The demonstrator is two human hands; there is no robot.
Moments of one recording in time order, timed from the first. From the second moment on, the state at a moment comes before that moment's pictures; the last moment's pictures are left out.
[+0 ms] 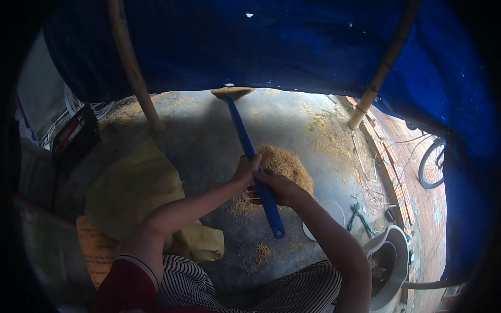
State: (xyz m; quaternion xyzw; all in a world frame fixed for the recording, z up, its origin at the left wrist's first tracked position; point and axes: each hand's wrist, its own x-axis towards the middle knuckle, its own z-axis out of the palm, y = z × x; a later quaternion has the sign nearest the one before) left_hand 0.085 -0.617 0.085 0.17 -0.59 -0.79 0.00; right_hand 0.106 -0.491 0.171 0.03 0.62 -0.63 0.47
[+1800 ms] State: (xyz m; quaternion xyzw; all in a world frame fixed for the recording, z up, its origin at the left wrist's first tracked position) left_hand 0.035 -0.740 0.113 0.22 -0.60 -0.76 0.08; right_hand -0.048 -0.650 0.131 -0.04 0.47 -0.76 0.45
